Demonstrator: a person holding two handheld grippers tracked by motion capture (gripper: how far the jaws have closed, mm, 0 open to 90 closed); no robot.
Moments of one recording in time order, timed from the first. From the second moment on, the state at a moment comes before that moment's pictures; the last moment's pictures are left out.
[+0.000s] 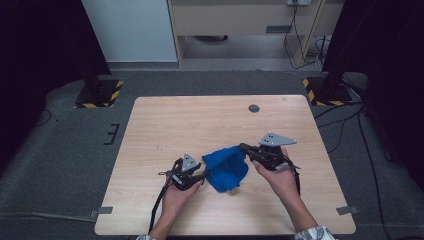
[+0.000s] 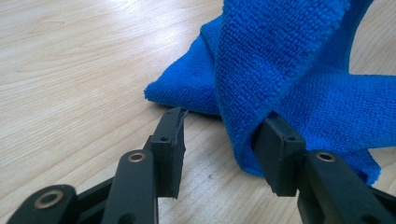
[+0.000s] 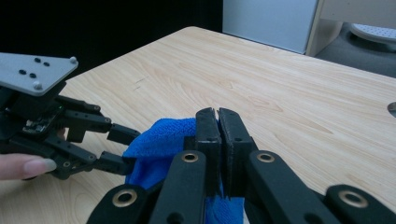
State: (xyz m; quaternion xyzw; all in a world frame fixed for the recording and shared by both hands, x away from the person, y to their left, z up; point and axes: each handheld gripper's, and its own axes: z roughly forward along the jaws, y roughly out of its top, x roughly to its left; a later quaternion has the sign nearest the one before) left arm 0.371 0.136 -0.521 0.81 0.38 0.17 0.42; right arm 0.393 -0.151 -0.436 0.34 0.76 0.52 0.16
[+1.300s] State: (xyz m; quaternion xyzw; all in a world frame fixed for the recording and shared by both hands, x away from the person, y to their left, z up) left arm 0.362 0.160 -0.432 0.79 0.35 0.20 0.46; right arm 0.362 -0.156 -0.398 0.32 0.76 0.53 0.20
